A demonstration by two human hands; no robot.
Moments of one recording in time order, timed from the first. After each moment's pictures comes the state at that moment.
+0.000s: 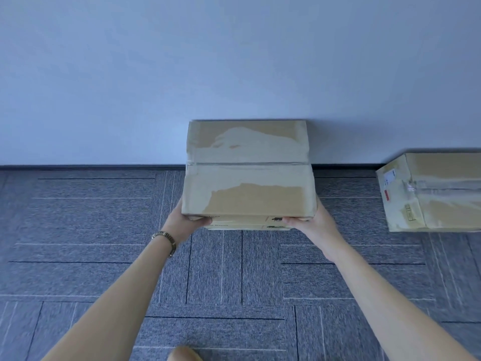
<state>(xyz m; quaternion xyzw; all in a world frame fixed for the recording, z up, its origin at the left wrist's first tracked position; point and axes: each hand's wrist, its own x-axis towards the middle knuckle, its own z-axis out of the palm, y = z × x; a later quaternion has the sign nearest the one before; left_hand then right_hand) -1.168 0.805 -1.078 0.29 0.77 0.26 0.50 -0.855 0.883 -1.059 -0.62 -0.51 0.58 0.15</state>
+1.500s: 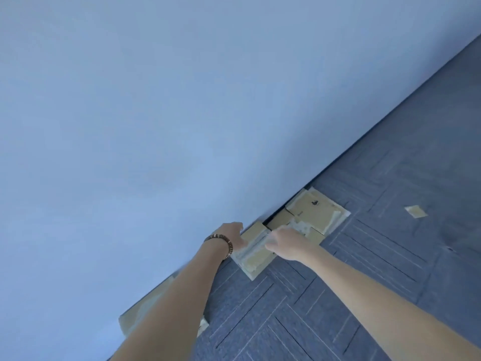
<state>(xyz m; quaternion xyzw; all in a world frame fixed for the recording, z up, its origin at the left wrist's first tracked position) -0.694 0.810 -0.357 0.82 0.49 -0.15 0.27 -0.529 0.720 -0.389 -0.75 -0.58 0.31 0.00</state>
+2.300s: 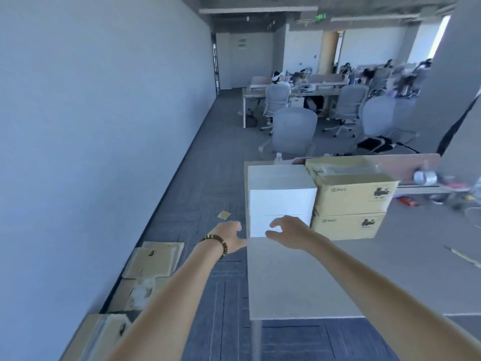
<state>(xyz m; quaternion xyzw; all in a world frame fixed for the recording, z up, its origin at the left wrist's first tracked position) -0.381 0.358 -0.245 0.96 0.08 -0.12 0.23 -0.319 0.158 -0.247 -0.95 -0.20 0.14 0.20</state>
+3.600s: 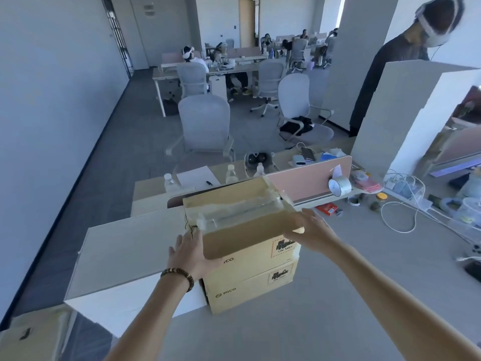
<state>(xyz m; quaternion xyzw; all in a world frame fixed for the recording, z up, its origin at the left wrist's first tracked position) 0.031 0.086 -0.294 0.99 0.03 -0.08 0.14 0.062 -0.229 -0.283 -0.96 0.01 0.07 0.26</state>
